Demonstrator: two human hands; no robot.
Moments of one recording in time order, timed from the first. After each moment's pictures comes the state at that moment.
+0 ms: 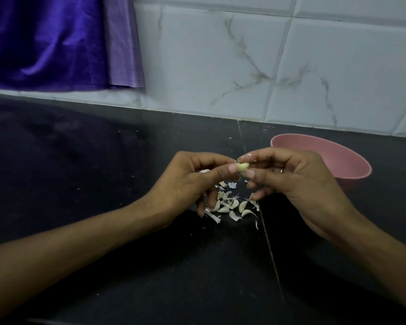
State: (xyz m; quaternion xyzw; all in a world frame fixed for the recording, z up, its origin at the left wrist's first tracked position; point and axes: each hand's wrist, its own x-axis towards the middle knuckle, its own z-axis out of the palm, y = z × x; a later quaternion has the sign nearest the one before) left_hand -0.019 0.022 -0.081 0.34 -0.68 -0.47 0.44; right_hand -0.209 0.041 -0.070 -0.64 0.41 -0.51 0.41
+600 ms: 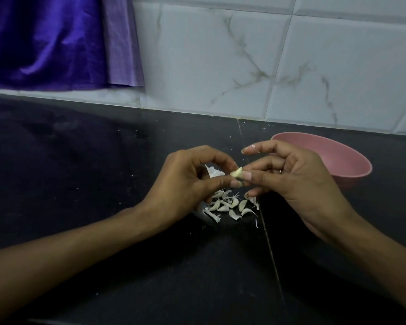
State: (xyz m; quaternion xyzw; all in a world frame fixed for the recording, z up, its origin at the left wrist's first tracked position) left_hand -0.017 0.023 -0.085 0.34 -0.76 -0.30 0.47; right_hand -0.203 0.044 -0.068 -0.63 0.41 -0.51 0.42
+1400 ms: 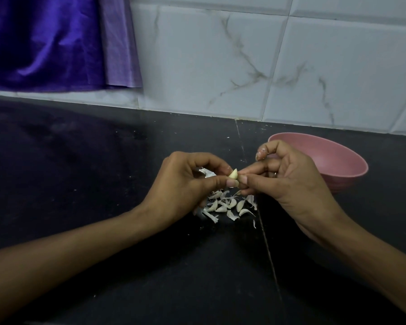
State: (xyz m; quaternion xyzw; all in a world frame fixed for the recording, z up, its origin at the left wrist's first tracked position) left_hand -0.018 0.020 -0.088 0.37 -0.72 -0.35 0.47; right_hand -0.201 0.043 -0.074 -0.62 0.42 -0.53 0.40
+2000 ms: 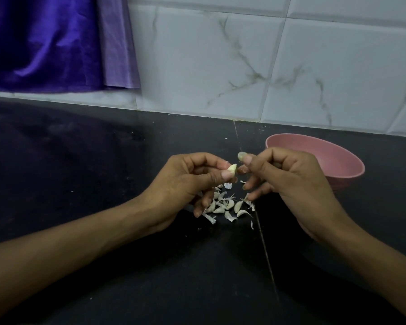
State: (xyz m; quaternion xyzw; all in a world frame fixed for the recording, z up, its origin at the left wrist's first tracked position) left_hand -0.020 0.019 -0.086 0.35 -0.61 -0.57 0.44; right_hand -0.205 0.042 -0.072 -0.63 0.44 -0.53 0.35
